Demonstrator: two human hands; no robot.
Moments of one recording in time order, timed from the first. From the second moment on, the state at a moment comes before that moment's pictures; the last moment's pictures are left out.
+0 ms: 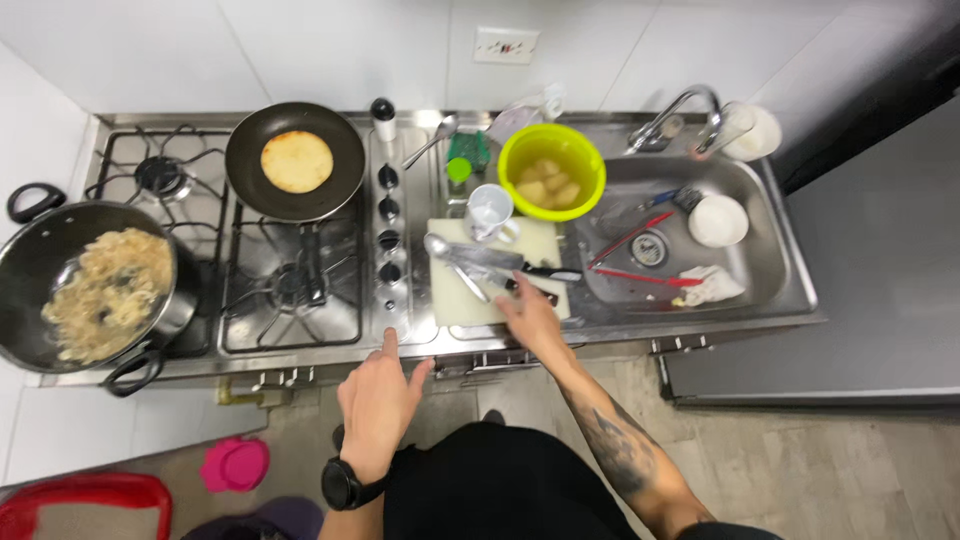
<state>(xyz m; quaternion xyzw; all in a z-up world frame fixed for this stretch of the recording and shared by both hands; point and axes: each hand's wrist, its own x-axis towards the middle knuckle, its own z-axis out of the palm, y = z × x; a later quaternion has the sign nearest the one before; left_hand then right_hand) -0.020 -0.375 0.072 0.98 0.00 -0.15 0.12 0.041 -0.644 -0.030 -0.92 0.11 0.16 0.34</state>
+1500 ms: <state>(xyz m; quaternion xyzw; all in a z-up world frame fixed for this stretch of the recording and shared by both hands) 0.145 -0.981 0.350 0.81 -0.33 0.40 0.29 -0.061 -1.150 0.375 -0.50 0.20 -0.70 0.46</state>
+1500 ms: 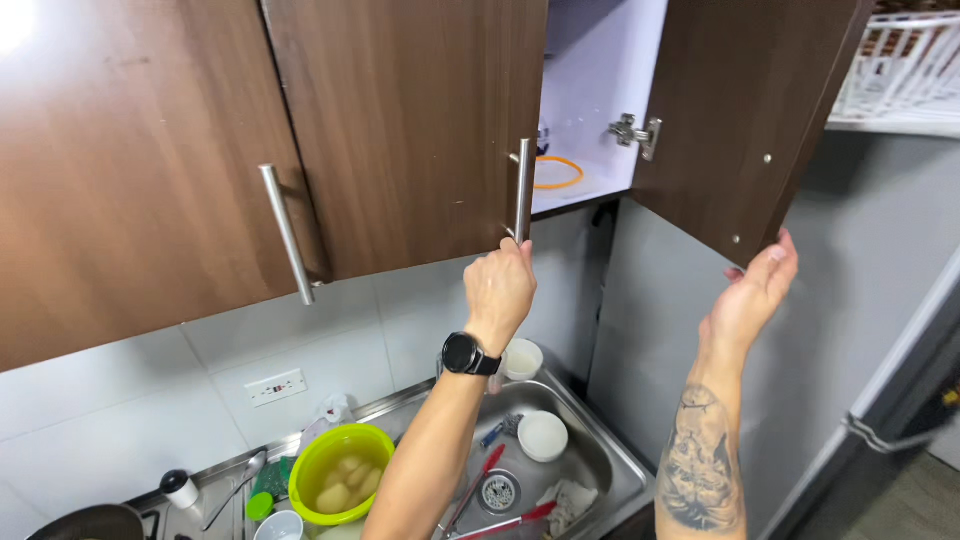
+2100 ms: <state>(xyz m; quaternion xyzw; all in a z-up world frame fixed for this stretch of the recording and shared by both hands) 0.150 -0.848 0.274 0.87 -0.27 0.28 0.31 0.132 -1.118 0.329 -0.69 -0.04 -0.61 0.40</state>
